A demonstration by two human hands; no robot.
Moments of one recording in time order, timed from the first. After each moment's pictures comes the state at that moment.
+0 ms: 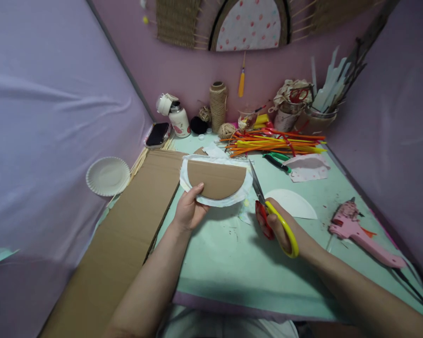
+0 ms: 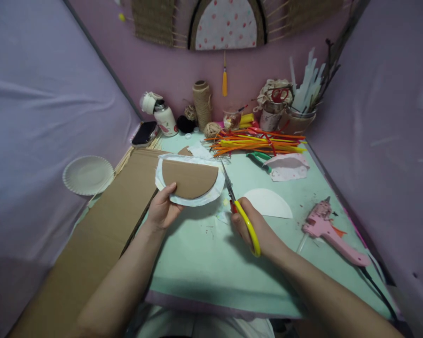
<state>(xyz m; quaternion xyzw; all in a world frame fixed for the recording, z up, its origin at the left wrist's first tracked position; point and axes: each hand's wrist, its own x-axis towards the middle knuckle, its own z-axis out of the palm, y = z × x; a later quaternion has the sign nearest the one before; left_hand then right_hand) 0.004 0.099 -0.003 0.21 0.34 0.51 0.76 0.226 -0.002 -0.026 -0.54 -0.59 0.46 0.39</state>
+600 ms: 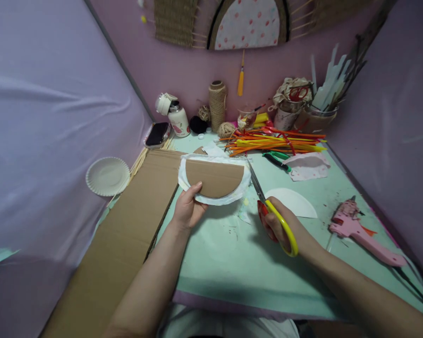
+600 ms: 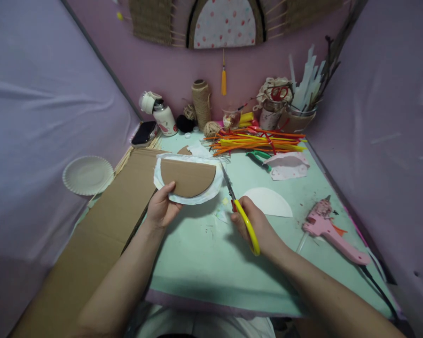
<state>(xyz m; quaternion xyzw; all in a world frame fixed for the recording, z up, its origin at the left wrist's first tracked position) 0.002 0.102 -0.005 0.21 0.34 0.51 0.76 0.224 -0.005 -0.016 -0.58 -0.57 0.43 0.39</state>
